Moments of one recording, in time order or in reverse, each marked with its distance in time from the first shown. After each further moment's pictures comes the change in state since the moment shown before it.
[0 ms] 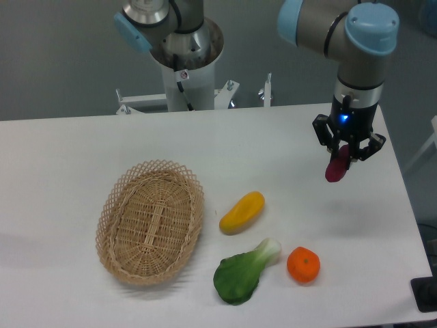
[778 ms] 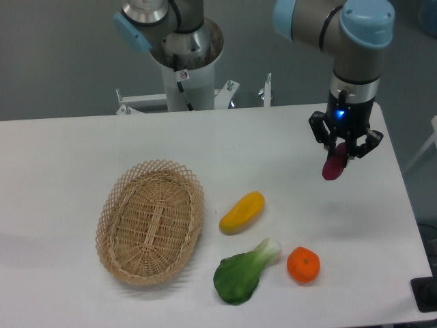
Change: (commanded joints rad) arm -0.002 0.049 0.046 -0.081 -0.021 -0.012
